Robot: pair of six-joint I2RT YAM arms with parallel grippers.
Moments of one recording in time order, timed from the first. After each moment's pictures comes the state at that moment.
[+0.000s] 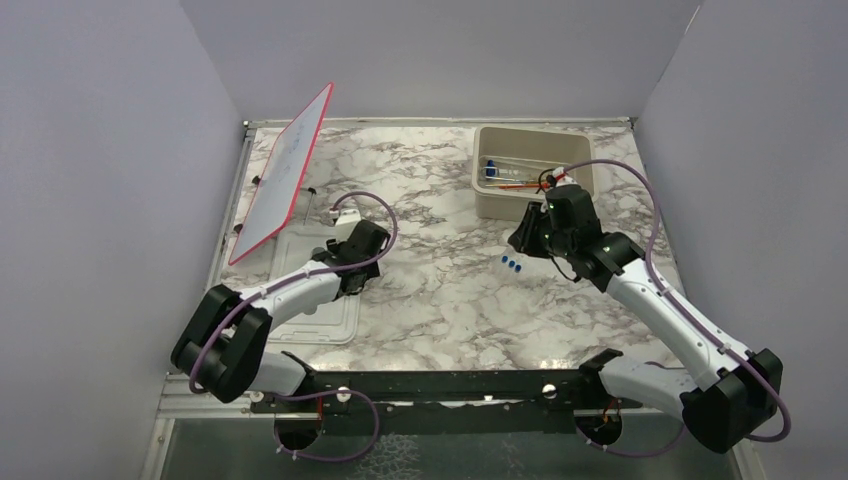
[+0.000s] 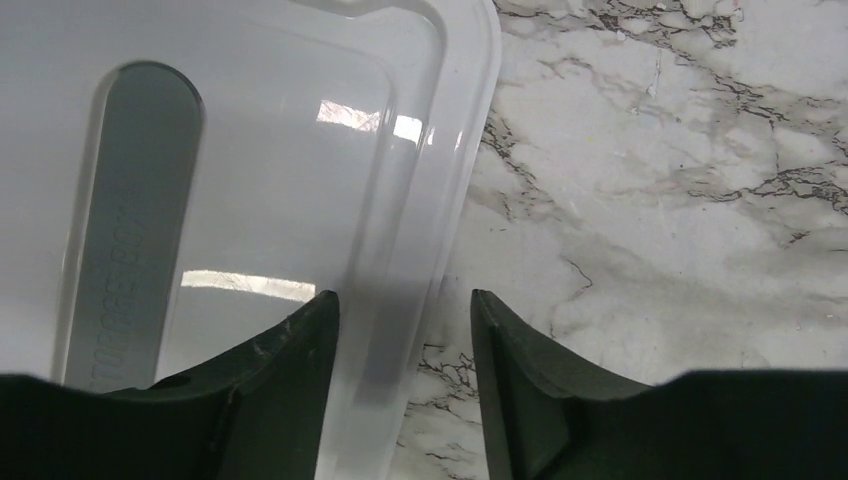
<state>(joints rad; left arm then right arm) -0.57 1.36 0.65 -0.28 -0.48 -0.66 0.49 1.08 0.93 -0.54 0.08 0.55</state>
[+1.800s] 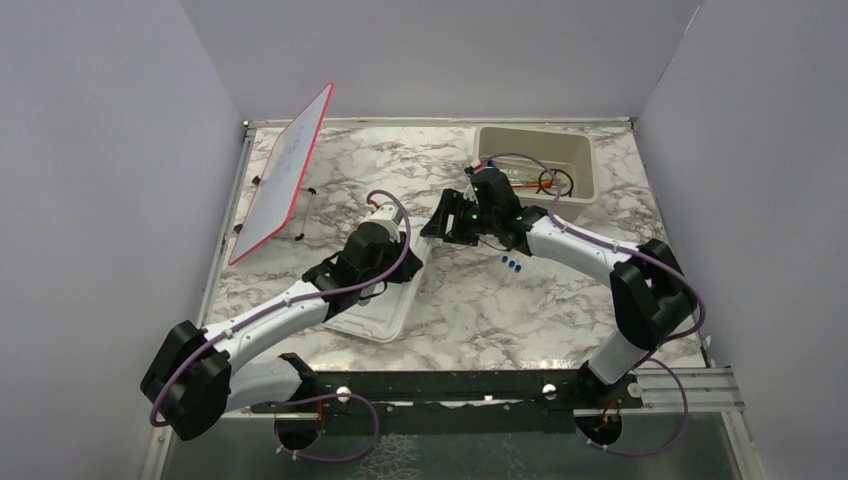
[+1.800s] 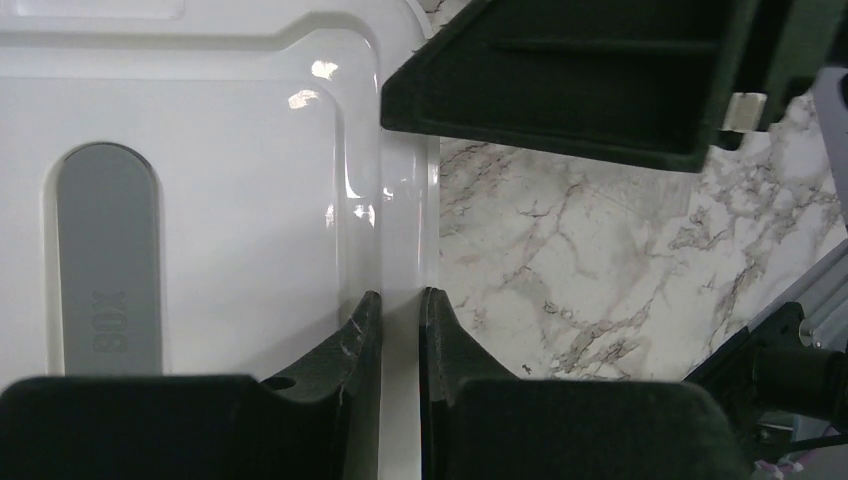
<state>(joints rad) -0.72 1.15 0.63 -0.02 0.00 -0.55 0.64 1.63 1.09 -0.10 -0.27 0.75</state>
